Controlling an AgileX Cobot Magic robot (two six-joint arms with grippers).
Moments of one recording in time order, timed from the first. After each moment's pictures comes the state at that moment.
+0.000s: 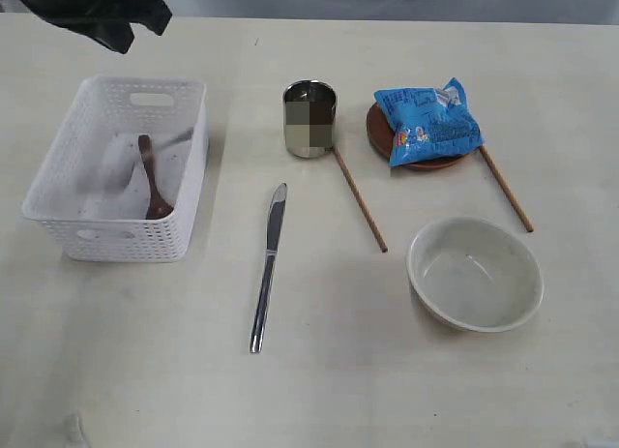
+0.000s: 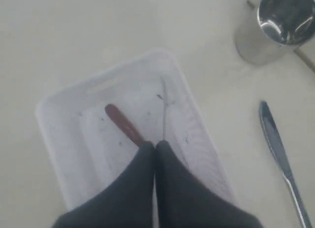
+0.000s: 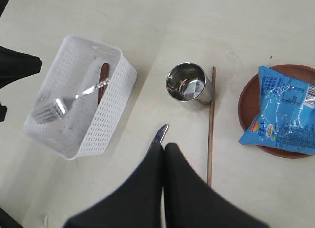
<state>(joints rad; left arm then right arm) -0.35 1.57 -1.33 -0.04 0.93 0.10 0.26 1.53 -1.64 0.42 1.22 -0.09</state>
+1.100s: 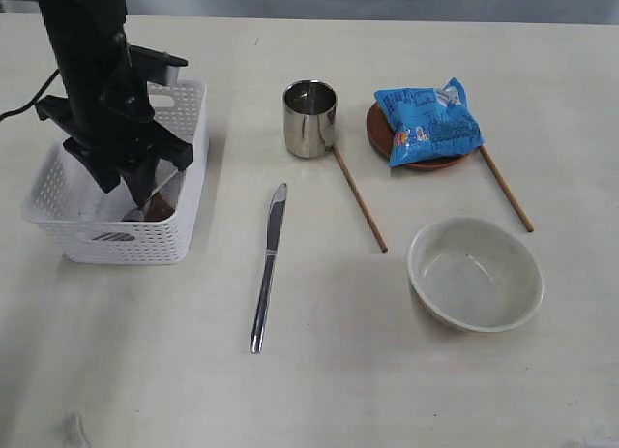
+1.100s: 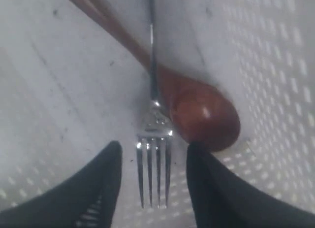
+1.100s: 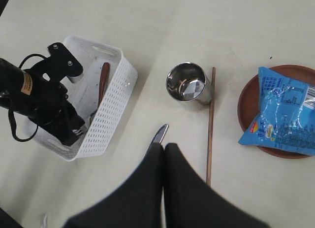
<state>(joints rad) -0.37 1.94 -1.33 -0.04 1.18 0.06 0.26 1.53 -1.64 0.42 1.22 -0.09</state>
